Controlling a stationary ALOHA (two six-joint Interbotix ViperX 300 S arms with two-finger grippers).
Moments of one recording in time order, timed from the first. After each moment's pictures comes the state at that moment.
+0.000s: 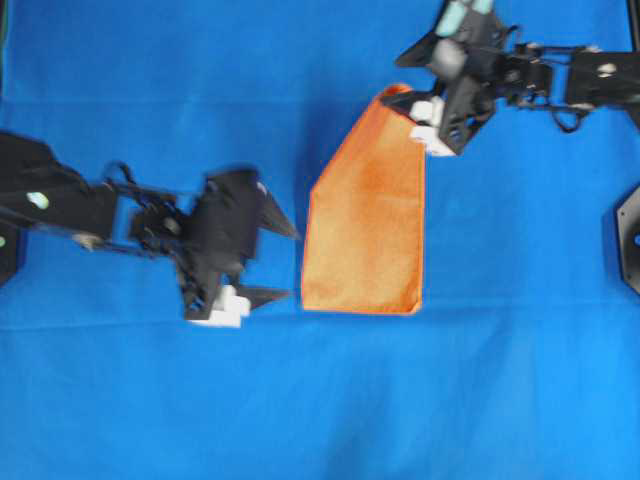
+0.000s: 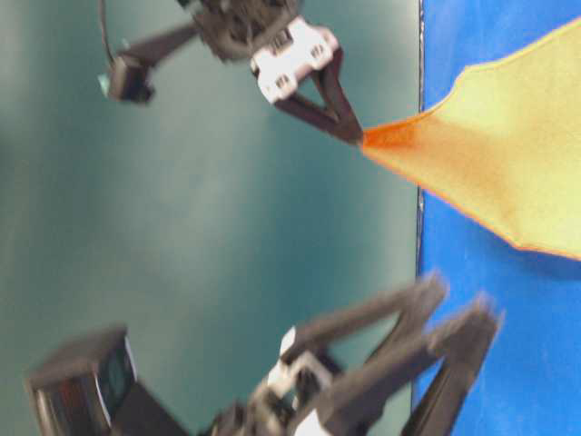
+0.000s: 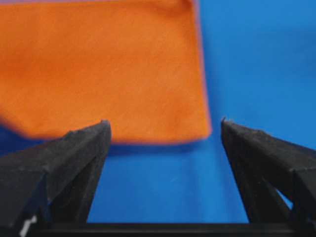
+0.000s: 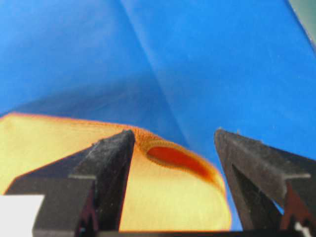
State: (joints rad) left arm -0.07 -0.11 0.74 -0.03 0.04 0.03; right arm -0.39 -0.23 0.81 -0.40 0.02 0.38
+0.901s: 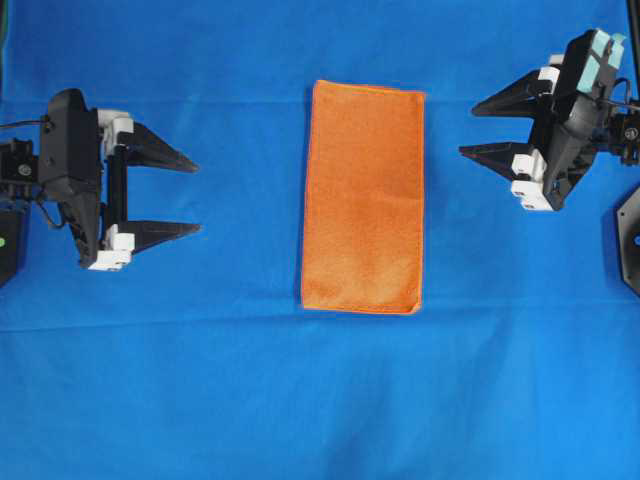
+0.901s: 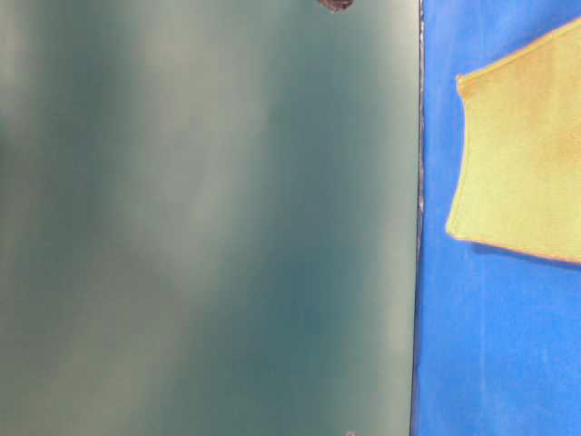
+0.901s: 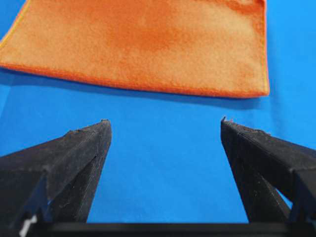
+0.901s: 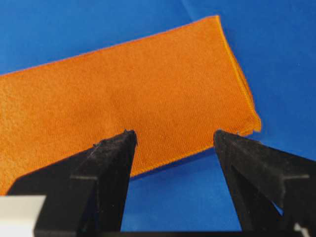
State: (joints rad) left arm 0.06 -0.49 1.12 -0.03 -0.16 0.02; right arm -0.30 -0.58 1.08 -0.35 0.03 0.42
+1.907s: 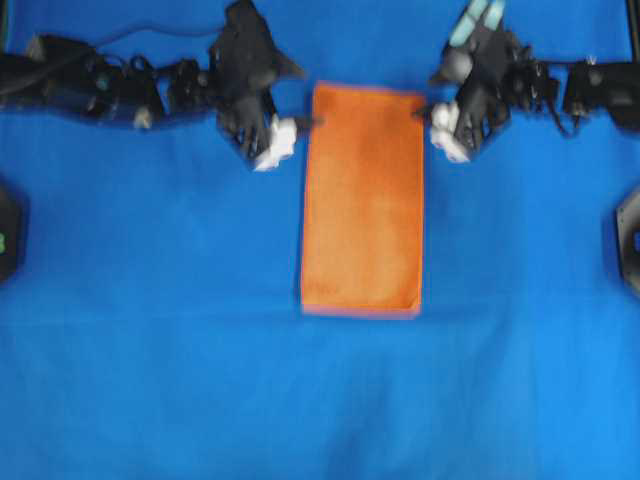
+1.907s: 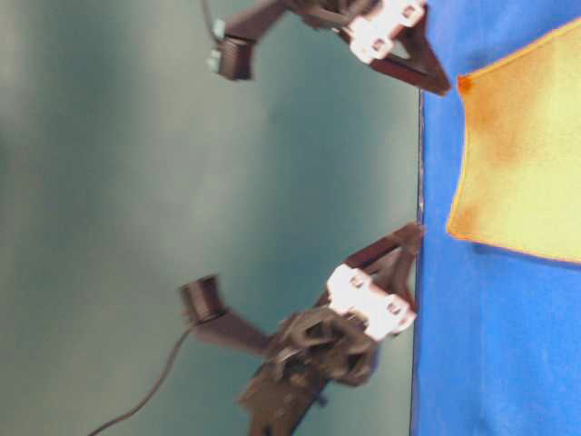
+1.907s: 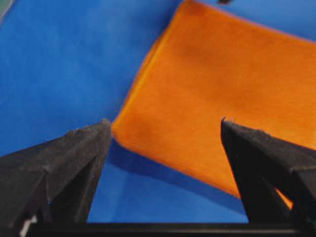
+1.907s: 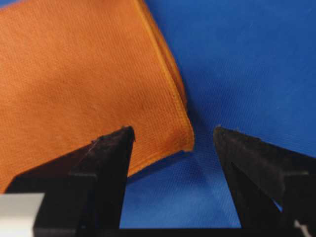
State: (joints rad) left arm 0.36 0.18 0.63 -0.03 -0.25 0.08; right arm -0.54 -0.01 0.88 -0.42 -0.13 0.40
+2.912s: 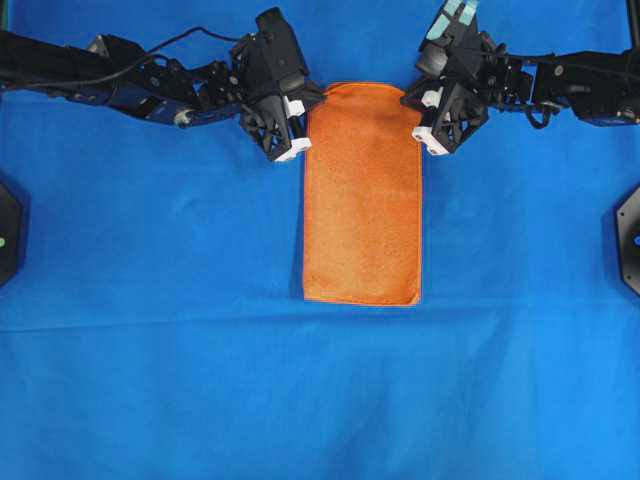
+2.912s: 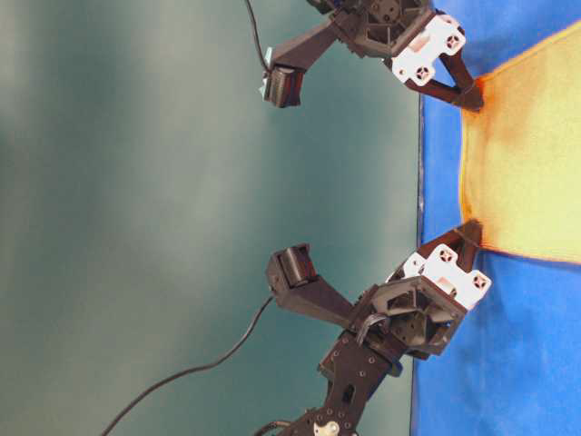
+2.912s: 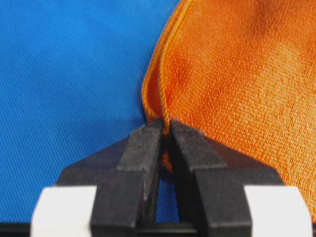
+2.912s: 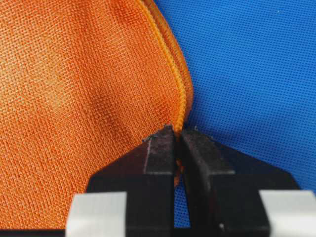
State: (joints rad) left arm 0.40 0.39 0.55 -0.03 -0.34 0.13; right arm -0.57 0.14 0.83 -0.42 -0.21 0.41
